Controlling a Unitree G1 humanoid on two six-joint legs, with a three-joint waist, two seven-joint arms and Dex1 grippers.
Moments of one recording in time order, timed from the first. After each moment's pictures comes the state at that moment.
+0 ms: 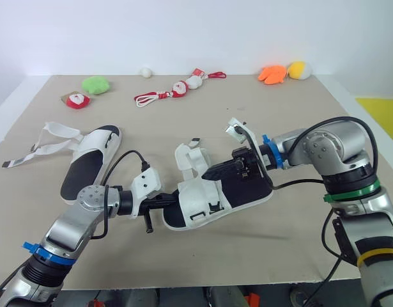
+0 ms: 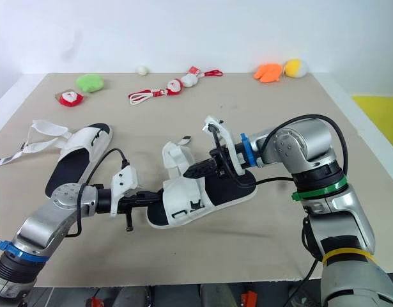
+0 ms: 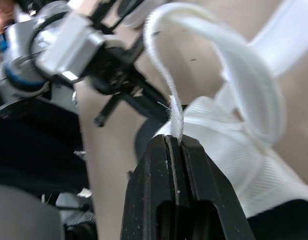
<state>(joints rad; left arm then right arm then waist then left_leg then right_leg) -0.30 0.64 -0.22 -0.30 -0.32 0.52 -0.94 -1.00 -0.69 0.28 0.01 0.84 1.41 1.00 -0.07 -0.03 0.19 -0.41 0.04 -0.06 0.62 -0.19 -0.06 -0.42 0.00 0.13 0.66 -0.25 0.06</state>
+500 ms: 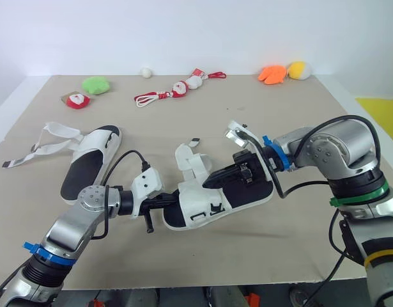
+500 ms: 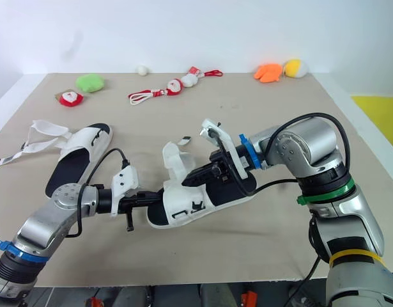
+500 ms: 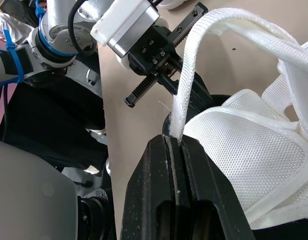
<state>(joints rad) -0.30 0.64 -0.22 -0.30 -0.32 0.52 -0.93 -0.99 -0.72 0.31 -0.05 0.82 1.40 1.10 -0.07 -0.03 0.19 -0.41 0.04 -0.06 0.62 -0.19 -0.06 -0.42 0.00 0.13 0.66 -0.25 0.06</state>
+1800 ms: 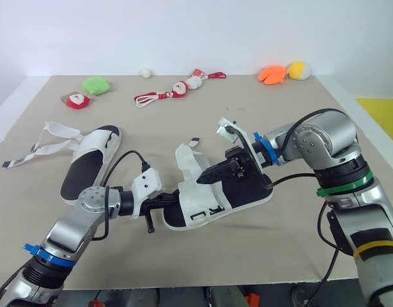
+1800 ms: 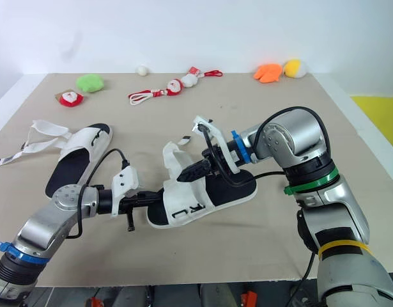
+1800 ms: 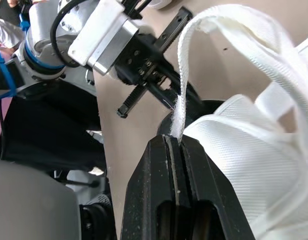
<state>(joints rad) -0.29 0.64 -0.22 -0.31 -0.31 0.52 -0.91 -1.08 -0.65 0.35 0.06 0.76 1.43 1.09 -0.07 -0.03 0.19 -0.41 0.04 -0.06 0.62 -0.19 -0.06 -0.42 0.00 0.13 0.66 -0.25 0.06</state>
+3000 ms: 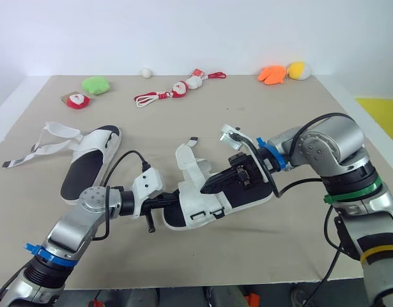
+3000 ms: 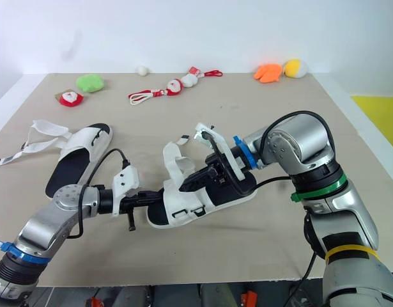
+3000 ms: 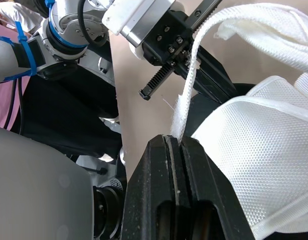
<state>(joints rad) -0.29 0.63 -0.22 -0.30 -0.31 0.52 -0.90 -1.03 -0.69 0.35 -0.05 0.78 1.45 1.15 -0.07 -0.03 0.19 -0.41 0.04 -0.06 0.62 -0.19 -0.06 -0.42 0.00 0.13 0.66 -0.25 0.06</state>
